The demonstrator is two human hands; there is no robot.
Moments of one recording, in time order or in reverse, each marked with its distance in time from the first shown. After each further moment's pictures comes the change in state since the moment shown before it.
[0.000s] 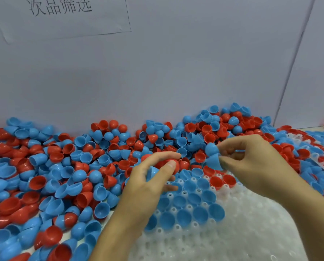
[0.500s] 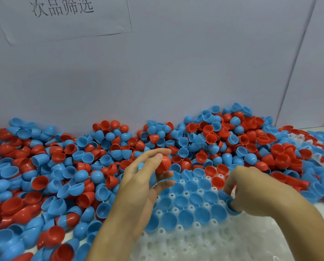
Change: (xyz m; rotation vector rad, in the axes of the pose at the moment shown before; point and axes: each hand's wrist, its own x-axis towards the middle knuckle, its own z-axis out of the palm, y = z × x) left_hand 0.000 0.009 -0.002 -0.326 0.133 -0.105; right_hand -0.009 0.007 0.011 -0.627 -0.474 0.327
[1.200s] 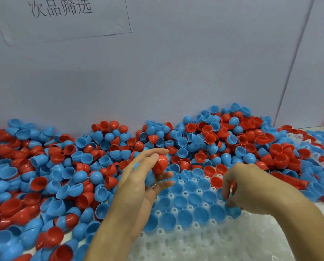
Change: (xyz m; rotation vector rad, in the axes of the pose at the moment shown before) left_hand -0.002 0.004 0.000 -0.045 0.011 -0.033; right_hand 0.005 0.003 -0.001 0.093 0.014 -0.038
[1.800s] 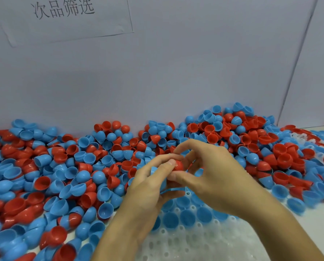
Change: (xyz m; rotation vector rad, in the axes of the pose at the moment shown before) left_hand 0.000 -0.006 0.004 0.202 -0.153 -0.037; right_hand -0.018 -0.057 0.007 0.468 0.340 -0.562
